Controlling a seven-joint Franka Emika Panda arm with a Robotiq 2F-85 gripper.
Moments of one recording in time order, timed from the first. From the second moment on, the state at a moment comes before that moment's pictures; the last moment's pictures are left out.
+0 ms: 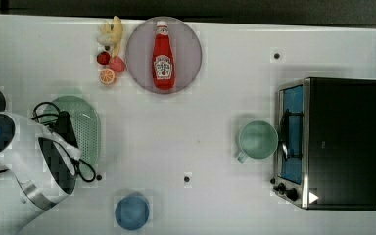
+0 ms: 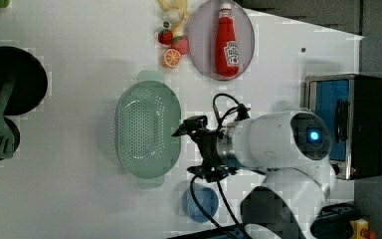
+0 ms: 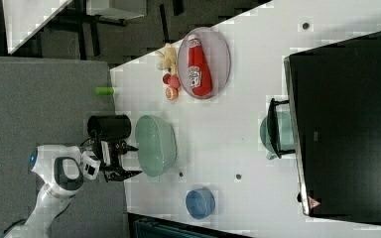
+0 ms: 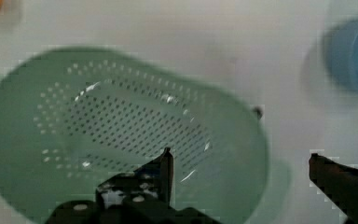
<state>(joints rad) 0.06 0.27 0.58 -2.11 -0.01 0.66 1.10</state>
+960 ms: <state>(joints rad) 0.09 0.64 0.42 -2.14 -0.07 1.04 1.24</state>
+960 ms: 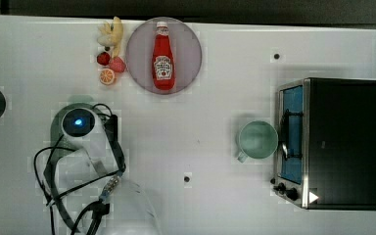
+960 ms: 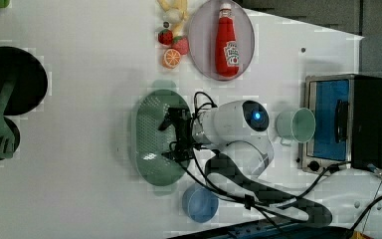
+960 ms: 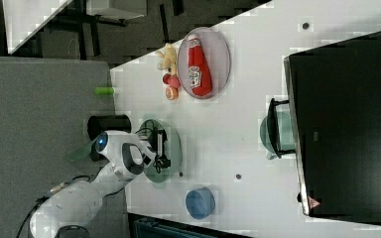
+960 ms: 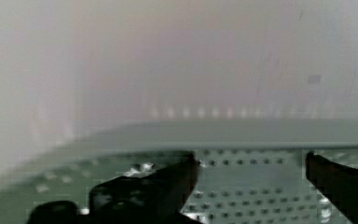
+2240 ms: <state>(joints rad) 0.09 0.41 0.13 -2.34 -0.08 1.09 1.15</state>
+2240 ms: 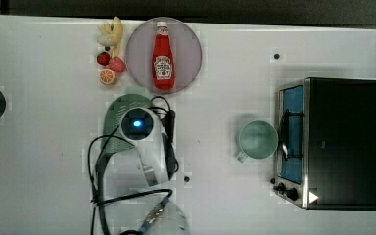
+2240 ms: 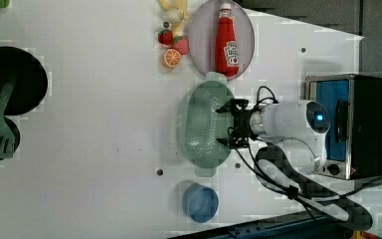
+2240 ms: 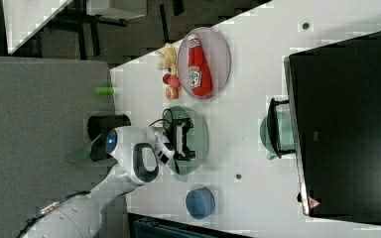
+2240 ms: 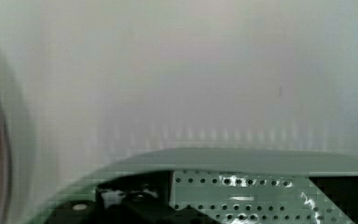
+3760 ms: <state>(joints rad) 0.00 0.40 -0.19 -2.36 -0.08 1.09 0.69</state>
